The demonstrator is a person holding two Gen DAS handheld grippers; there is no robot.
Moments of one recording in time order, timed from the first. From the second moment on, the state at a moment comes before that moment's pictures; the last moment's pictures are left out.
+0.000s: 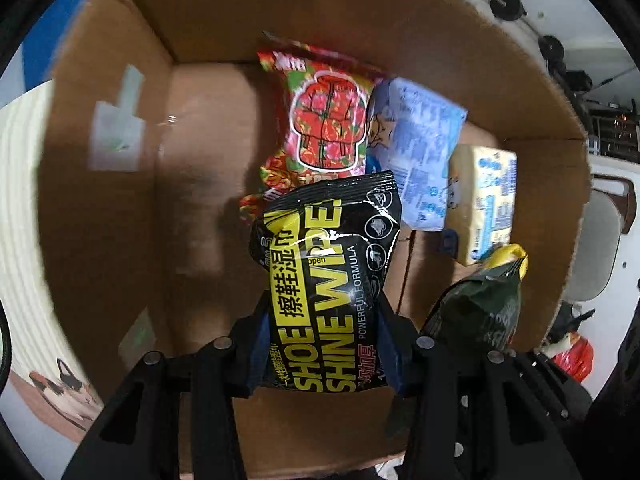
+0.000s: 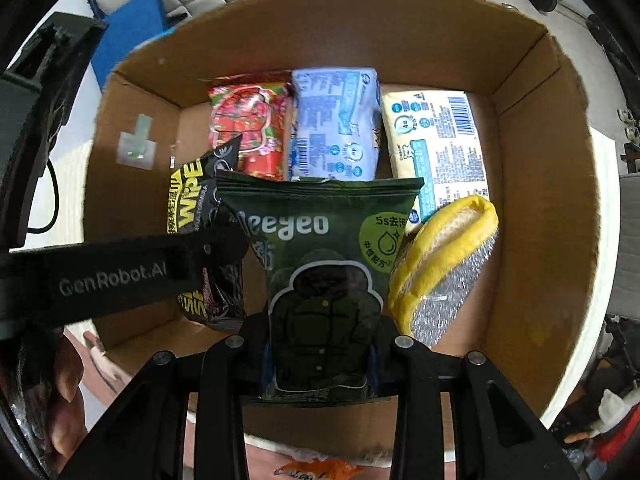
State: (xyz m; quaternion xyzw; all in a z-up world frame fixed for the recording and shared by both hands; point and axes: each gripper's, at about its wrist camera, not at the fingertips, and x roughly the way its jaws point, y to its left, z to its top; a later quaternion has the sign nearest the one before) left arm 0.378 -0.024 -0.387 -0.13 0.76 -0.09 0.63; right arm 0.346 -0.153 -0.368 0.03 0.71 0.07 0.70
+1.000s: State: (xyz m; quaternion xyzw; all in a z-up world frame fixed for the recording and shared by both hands) left arm 0.334 -0.037 -0.364 -0.05 0.73 -0.07 0.67; right arm 0.329 -0.155 -0.343 -0.01 0.71 0.04 0.70
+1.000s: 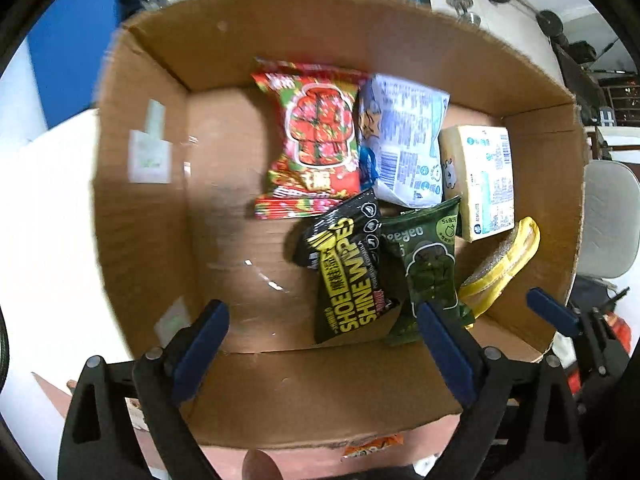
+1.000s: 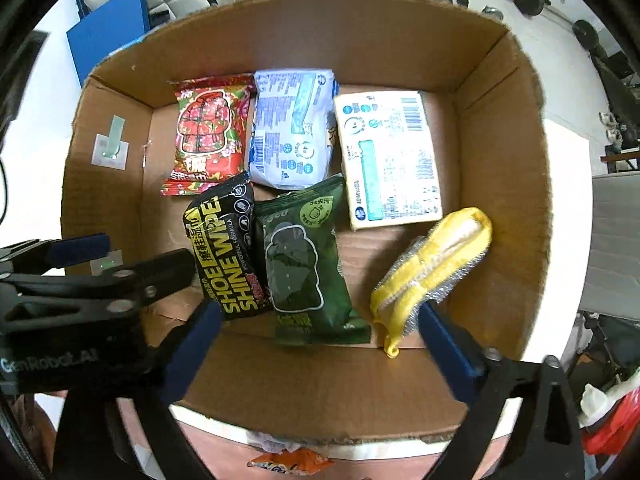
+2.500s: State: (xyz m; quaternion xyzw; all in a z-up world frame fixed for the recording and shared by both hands) left arm 0.113 -0.037 -0.362 0.17 0.61 0.02 0.78; right arm 0.045 -0.190 -0.494 0.36 0.73 -0.04 0.57
